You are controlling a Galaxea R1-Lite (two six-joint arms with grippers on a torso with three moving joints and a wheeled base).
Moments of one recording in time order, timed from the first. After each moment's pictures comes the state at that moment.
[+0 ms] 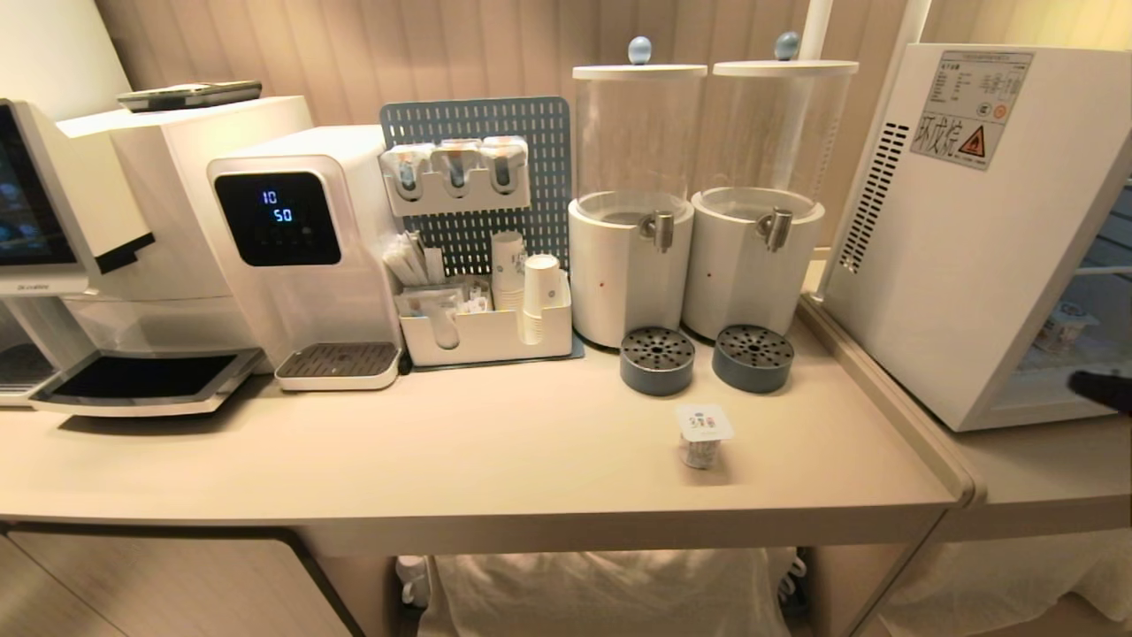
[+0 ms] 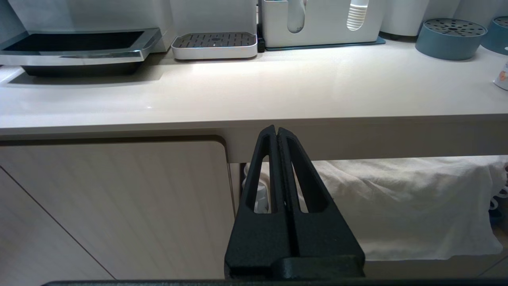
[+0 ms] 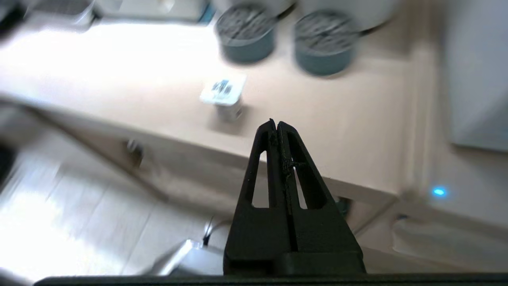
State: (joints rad) left arm 0.00 0.00 0.00 -0.01 -0.01 0.00; right arm -0.08 1.03 -0.72 0.05 0.41 -0.07
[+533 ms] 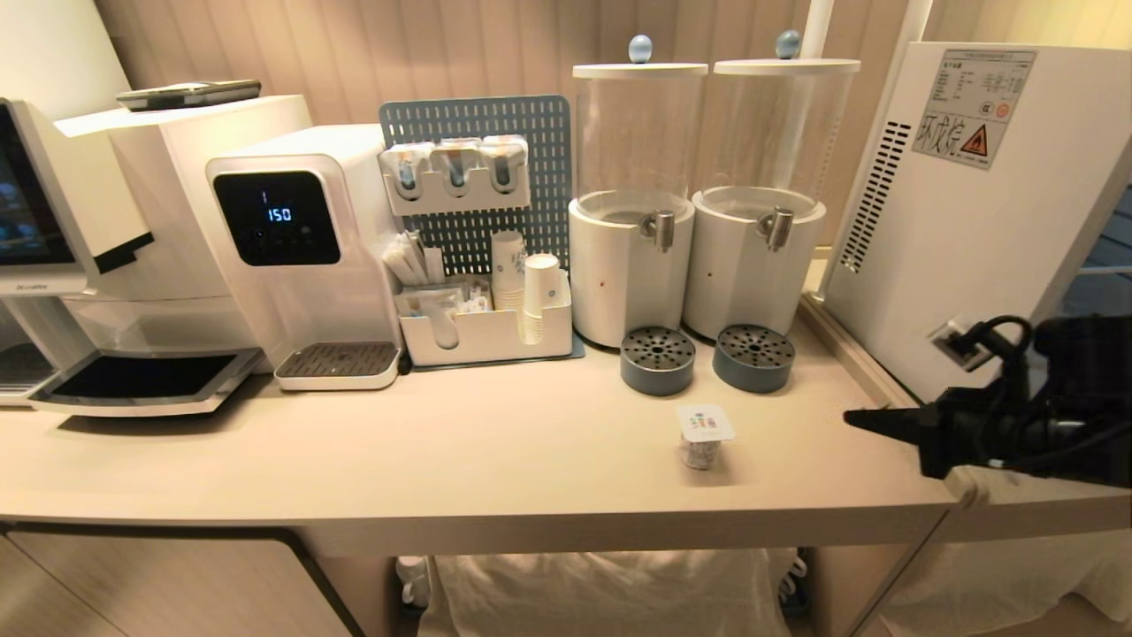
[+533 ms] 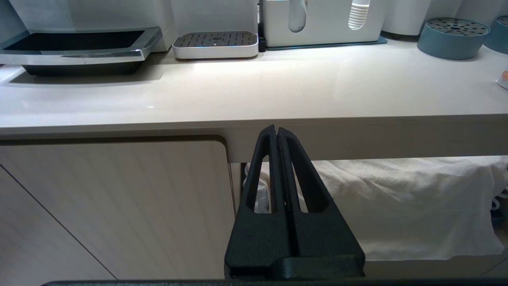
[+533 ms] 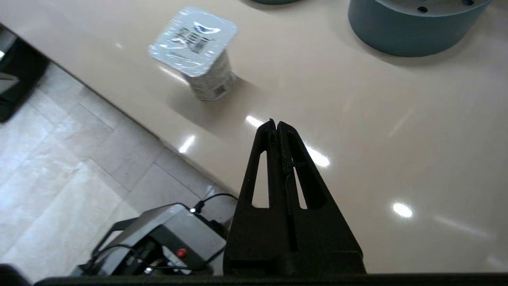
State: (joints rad) left arm 0.00 0.00 0.00 -0.01 -0.01 0.00; right arm -0.09 1.79 -0.65 -0.52 0.68 -0.31
